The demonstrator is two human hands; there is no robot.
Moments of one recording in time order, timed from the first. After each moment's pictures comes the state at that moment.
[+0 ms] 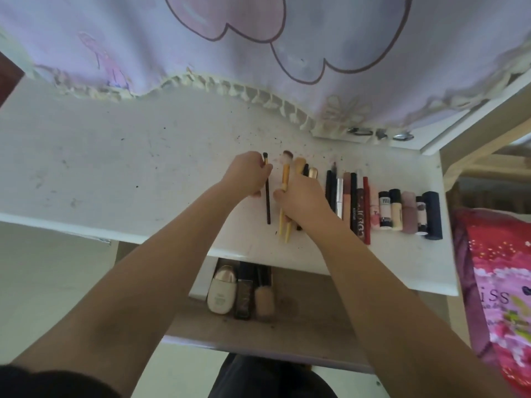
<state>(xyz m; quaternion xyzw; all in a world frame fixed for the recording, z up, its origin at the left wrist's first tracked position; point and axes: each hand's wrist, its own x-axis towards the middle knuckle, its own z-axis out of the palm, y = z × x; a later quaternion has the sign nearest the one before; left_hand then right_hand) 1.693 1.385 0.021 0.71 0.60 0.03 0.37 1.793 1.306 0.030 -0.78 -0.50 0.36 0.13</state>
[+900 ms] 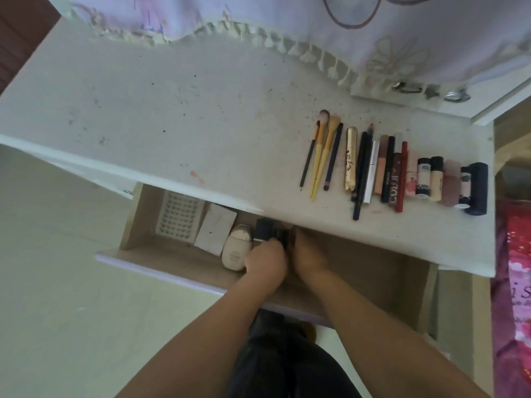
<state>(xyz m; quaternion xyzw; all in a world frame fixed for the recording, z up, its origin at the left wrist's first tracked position) 1.655 1.183 -0.109 0.68 0.66 -0.18 0.28 1.747 1.178 -0.104 -0.77 -0.40 0.47 0.17</state>
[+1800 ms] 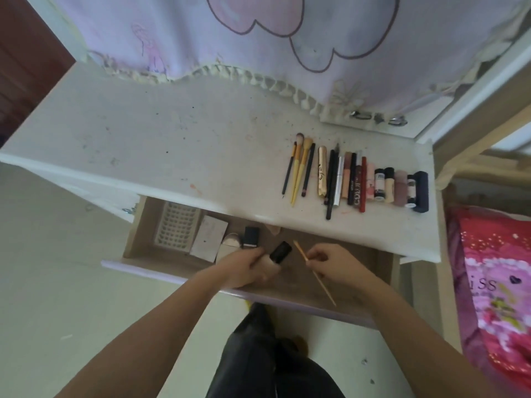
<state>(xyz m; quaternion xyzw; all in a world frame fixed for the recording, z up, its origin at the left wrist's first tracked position) 1.600 1.185 -0.051 0.76 0.46 -0.16 0.43 1.822 1.135 -0.013 -0.70 -0.50 0.51 0.07</state>
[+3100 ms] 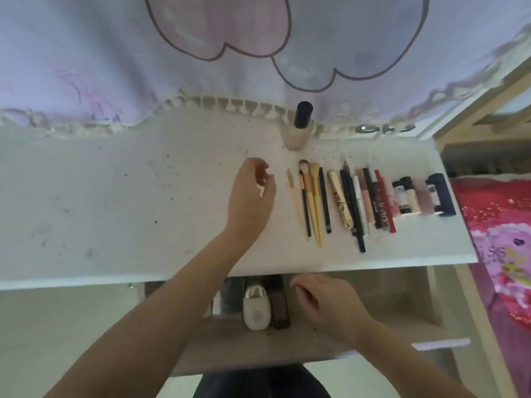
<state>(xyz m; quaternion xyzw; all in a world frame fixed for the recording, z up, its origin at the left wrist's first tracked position) 1.636 1.360 0.028 0.73 0.47 0.31 0.39 1.729 1.169 0.002 -0.70 -0.65 0.27 0.14</state>
